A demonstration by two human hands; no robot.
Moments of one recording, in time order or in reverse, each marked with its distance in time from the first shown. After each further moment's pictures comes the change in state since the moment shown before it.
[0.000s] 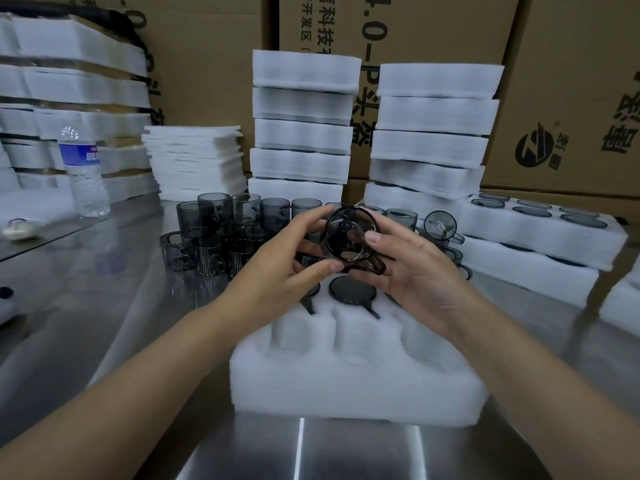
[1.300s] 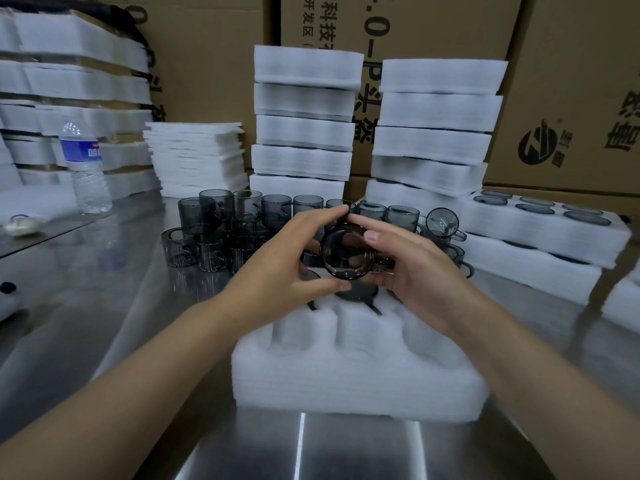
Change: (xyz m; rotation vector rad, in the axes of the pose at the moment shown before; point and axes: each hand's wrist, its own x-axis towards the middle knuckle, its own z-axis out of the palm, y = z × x) left_hand -0.003 0.002 -0.002 0.118 -0.062 0.066; right_hand 0.000 0.003 0.000 -0.165 -0.002 -0.014
